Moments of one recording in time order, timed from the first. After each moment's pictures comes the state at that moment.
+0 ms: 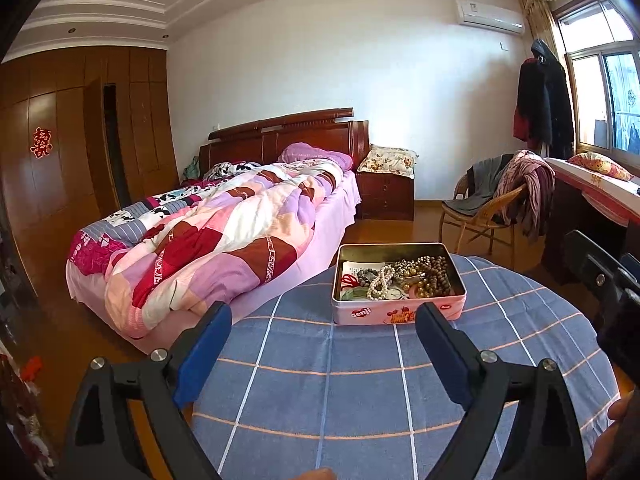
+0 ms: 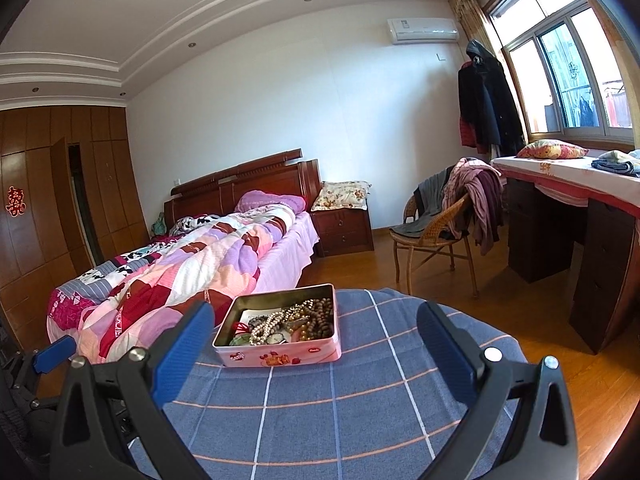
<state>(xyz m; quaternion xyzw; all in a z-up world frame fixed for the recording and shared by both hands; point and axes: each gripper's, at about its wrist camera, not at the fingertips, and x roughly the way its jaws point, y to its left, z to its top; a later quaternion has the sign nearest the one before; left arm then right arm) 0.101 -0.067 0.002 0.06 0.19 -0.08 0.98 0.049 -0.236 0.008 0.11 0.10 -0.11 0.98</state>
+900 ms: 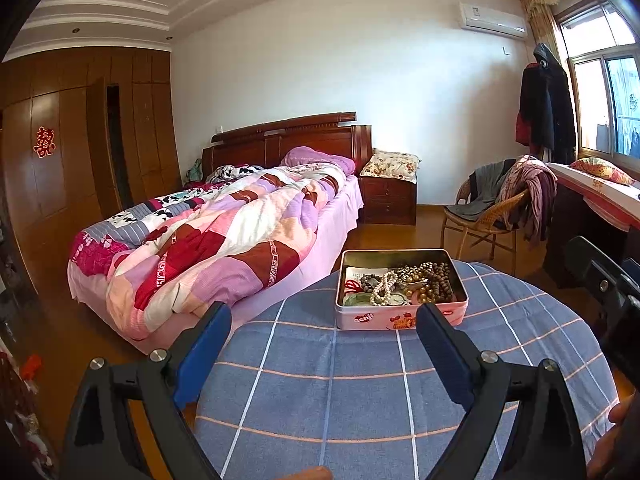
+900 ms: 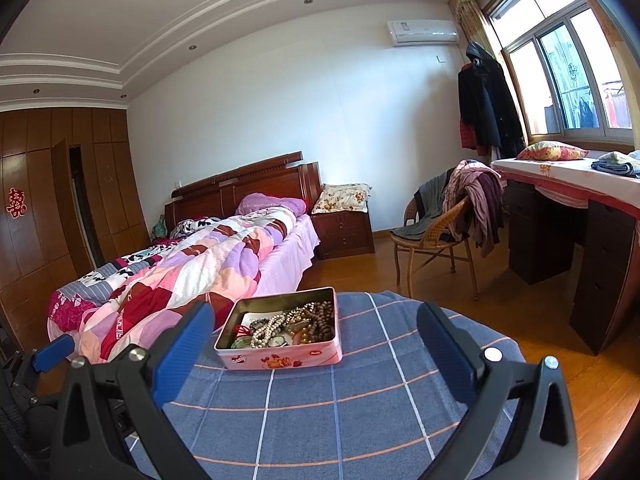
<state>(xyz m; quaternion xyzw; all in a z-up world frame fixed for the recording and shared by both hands) 0.103 -0.064 0.006 0.06 0.19 -0.07 0.98 0.049 -0.237 0.010 0.11 0.10 -0.11 0.98</state>
